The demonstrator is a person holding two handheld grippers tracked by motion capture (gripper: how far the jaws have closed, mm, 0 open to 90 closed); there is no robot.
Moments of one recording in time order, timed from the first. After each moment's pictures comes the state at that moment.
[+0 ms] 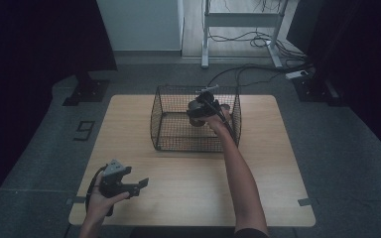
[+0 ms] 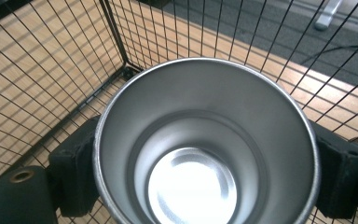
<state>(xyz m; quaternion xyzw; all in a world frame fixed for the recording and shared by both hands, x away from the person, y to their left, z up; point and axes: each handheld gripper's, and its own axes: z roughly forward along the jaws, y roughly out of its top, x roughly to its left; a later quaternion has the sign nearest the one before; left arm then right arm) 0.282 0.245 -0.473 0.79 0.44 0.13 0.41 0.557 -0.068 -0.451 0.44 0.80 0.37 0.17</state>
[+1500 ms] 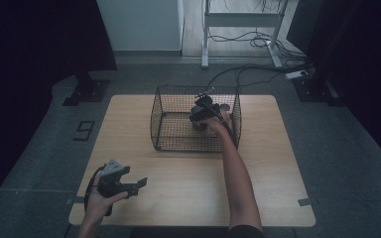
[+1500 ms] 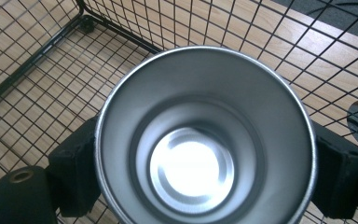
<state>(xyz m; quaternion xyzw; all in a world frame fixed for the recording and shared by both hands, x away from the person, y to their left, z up) 0.282 0.249 -0.472 0.79 0.44 0.14 0.41 0.575 -0.067 -0.480 0.47 0.82 0.29 0.16</state>
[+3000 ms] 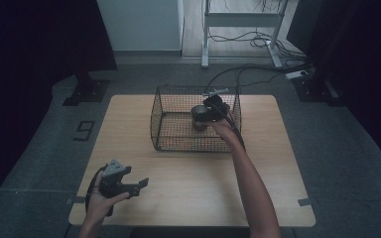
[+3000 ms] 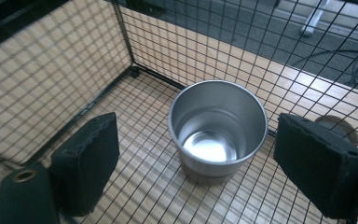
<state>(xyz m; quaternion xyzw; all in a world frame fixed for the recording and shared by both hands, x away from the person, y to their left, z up) 0.280 0.243 -0.470 0.79 0.43 0.14 0.41 0.508 -0.090 -0.423 0.45 0.78 0.39 0.19</state>
